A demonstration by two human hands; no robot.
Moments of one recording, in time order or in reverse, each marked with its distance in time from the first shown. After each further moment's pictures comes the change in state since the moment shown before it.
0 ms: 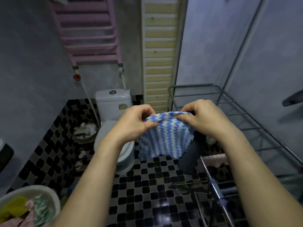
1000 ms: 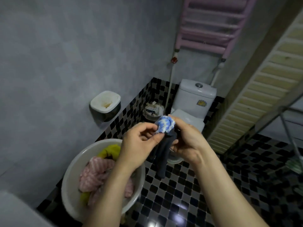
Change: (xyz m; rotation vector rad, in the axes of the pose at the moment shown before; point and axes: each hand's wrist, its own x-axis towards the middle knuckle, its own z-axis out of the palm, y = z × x) left_hand -0.212 -0.182 -0.163 -0.246 0.717 -0.321; right_hand 0.030 -0.326 0.224 1.515 -0.750 0.577
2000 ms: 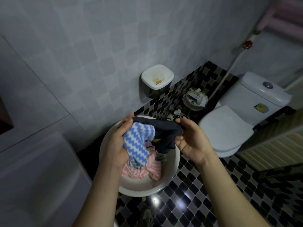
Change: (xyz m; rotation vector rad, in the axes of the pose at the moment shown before) left_hand -0.031 -0.124 -0.115 -1.120 0.518 -0.622; right_hand 0.115 0.102 0.043 0.126 -0.250 0.326
